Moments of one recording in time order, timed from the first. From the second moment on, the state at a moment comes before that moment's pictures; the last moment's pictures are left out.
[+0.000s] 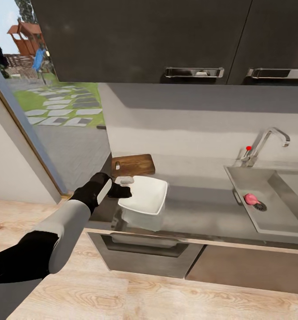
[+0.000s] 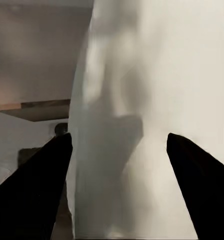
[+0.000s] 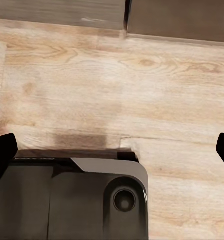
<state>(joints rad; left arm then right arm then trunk) -1.19 -0.09 -0.10 -0.44 0.08 0.85 -0.21 0.00 0.02 0.00 -0.54 0.01 -0.26 -0.01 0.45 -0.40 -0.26</state>
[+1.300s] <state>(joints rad) -1.19 -0.09 -0.10 -0.44 0.08 0.85 -0.22 0.00 0.02 0.00 -0.54 0.01 -0.26 -0.01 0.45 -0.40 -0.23</state>
